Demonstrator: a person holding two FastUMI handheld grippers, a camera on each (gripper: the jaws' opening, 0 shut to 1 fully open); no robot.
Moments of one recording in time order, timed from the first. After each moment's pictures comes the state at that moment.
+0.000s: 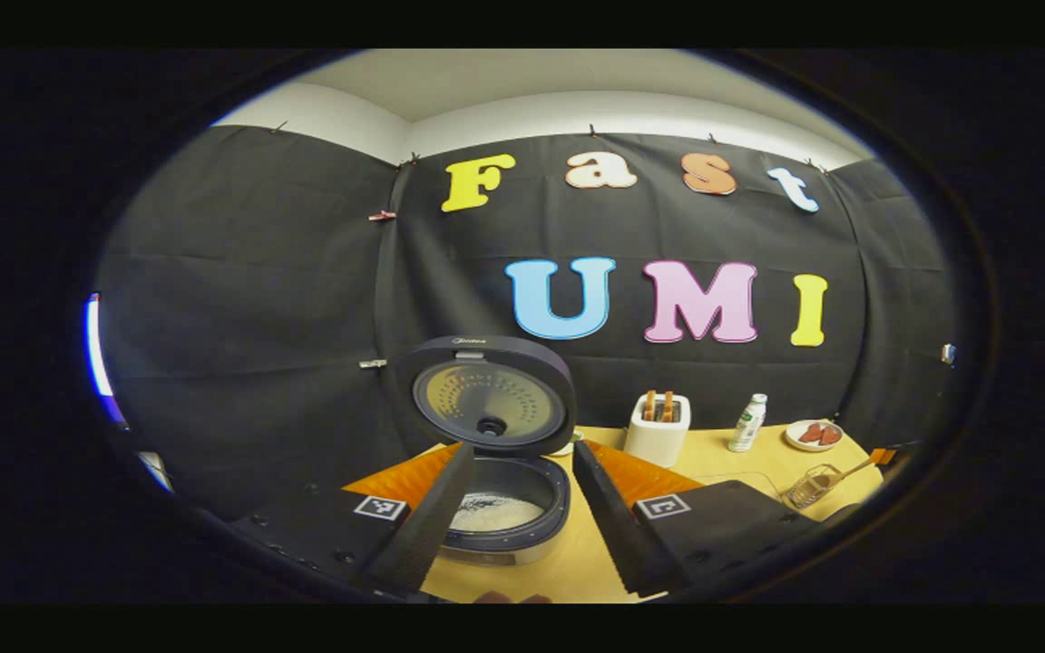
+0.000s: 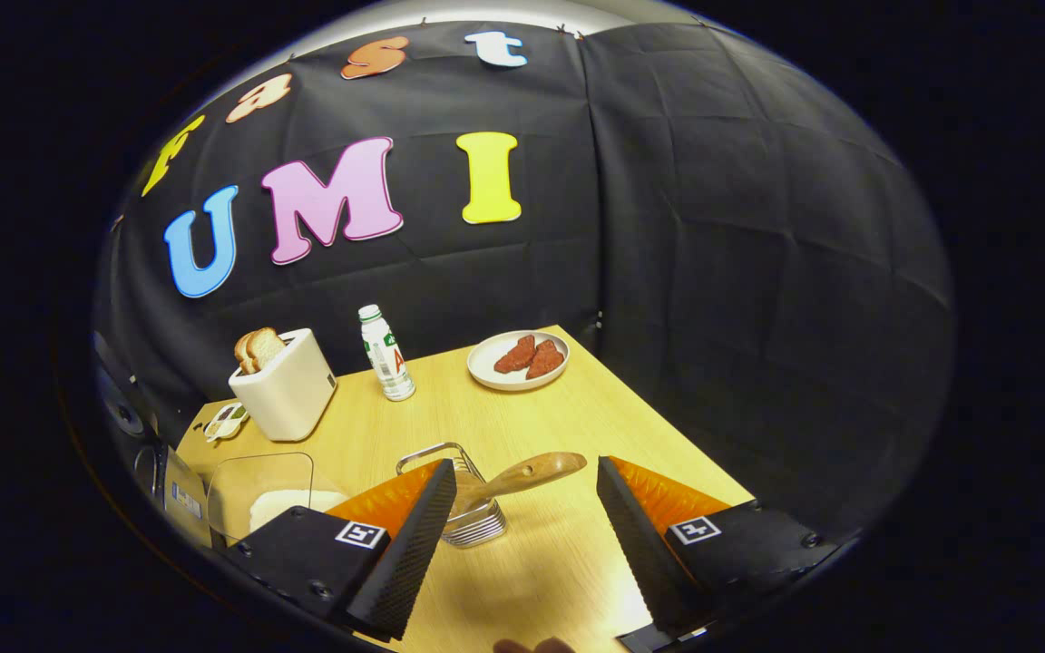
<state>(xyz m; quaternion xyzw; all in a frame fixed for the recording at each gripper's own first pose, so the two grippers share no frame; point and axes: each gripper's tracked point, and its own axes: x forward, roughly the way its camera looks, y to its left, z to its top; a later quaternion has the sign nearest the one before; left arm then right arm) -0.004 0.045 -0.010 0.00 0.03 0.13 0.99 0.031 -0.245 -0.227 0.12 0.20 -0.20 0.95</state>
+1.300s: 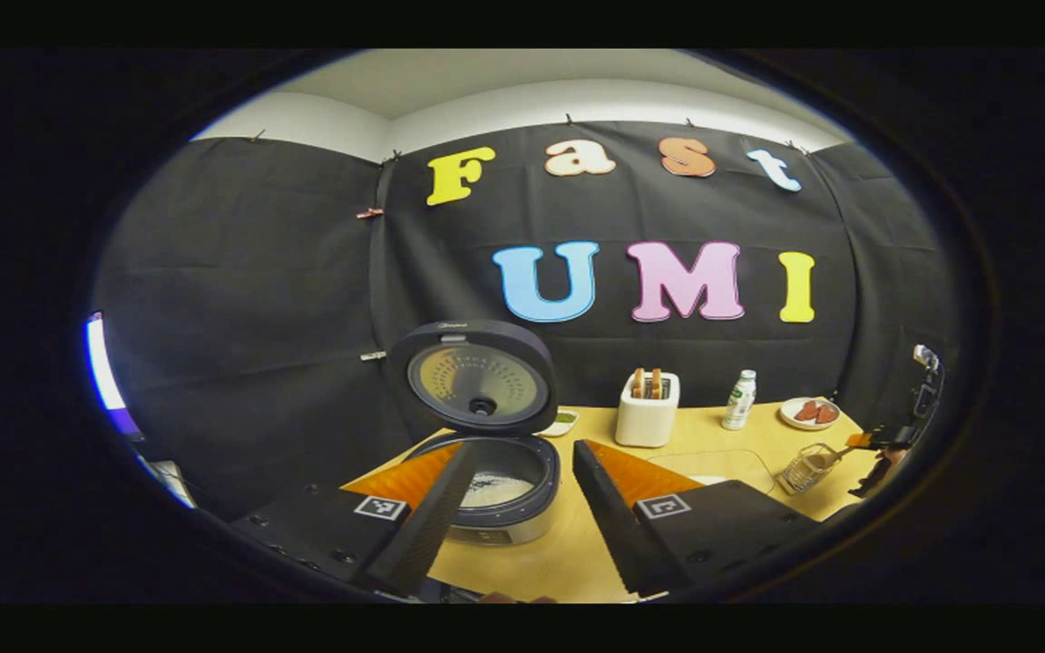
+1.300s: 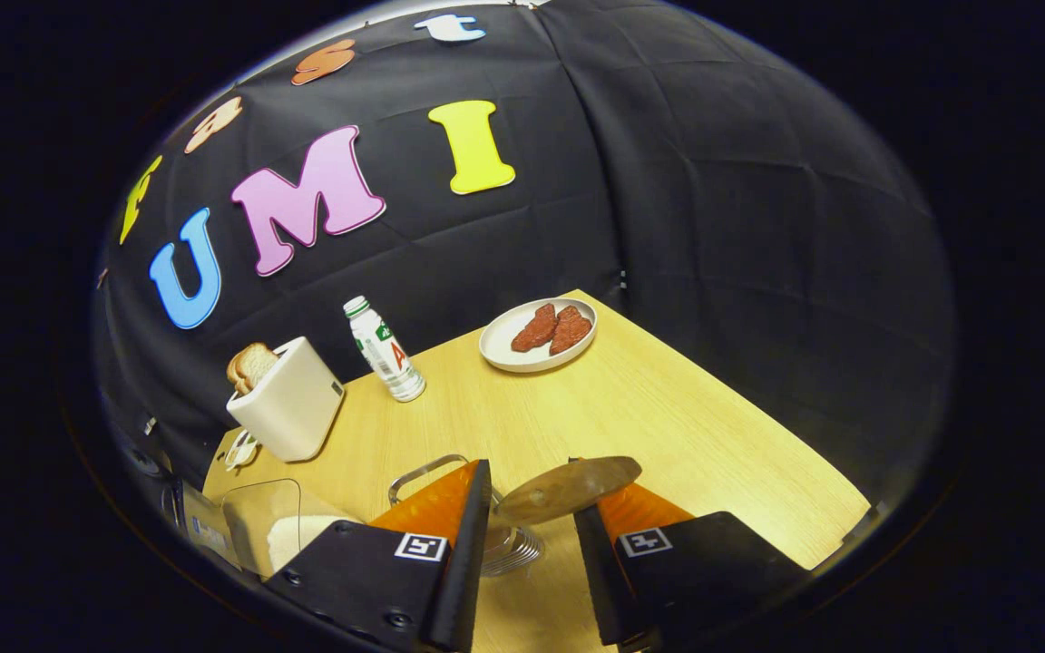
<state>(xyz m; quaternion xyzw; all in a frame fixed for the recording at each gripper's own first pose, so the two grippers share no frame) -0.030 0.010 -0.029 0.01 0.06 0.12 0.99 0.089 -0.248 -0.266 0.17 0.21 -0.16 0.95</state>
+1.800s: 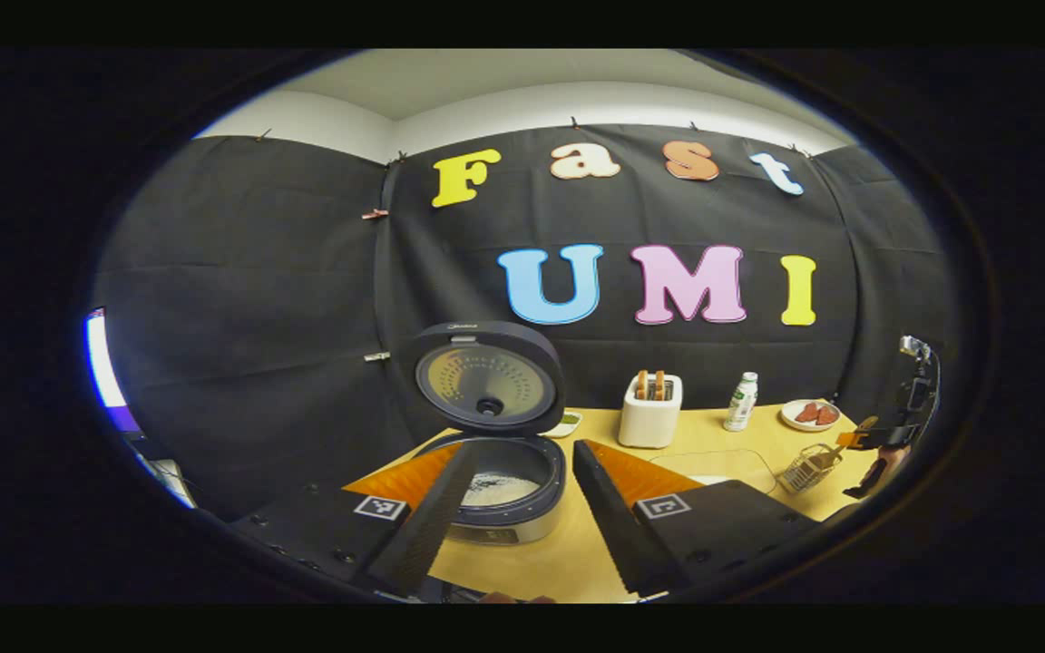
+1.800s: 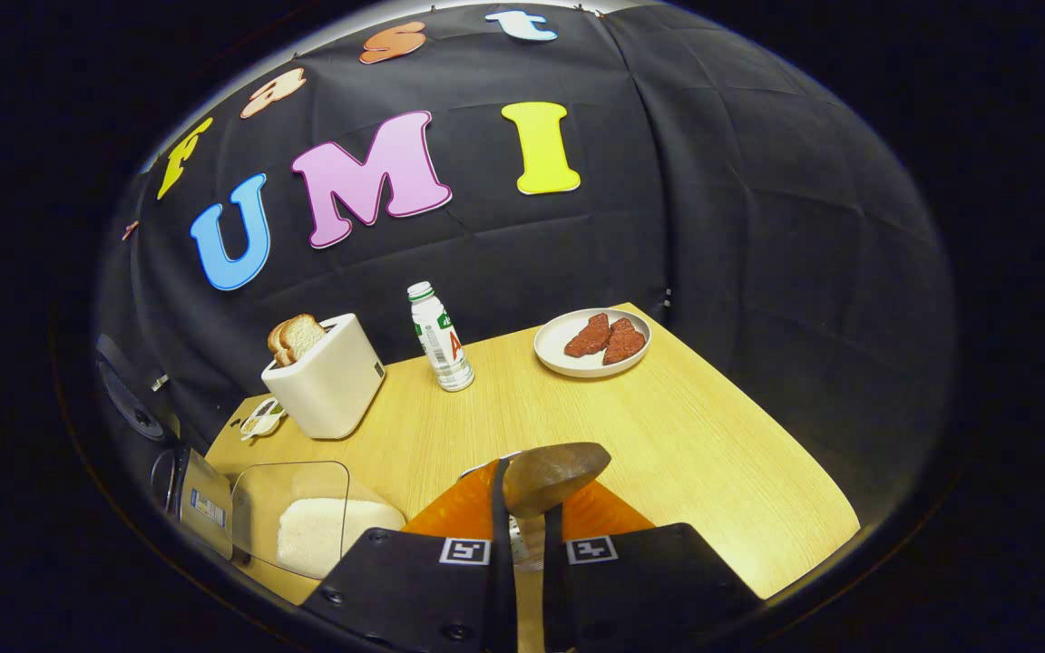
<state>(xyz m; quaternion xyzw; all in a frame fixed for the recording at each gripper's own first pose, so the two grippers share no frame) -0.040 0.024 -0.023 0.02 0.05 0.13 0.99 0.099 -0.192 -0.239 0.11 0.21 -0.11 0.97</state>
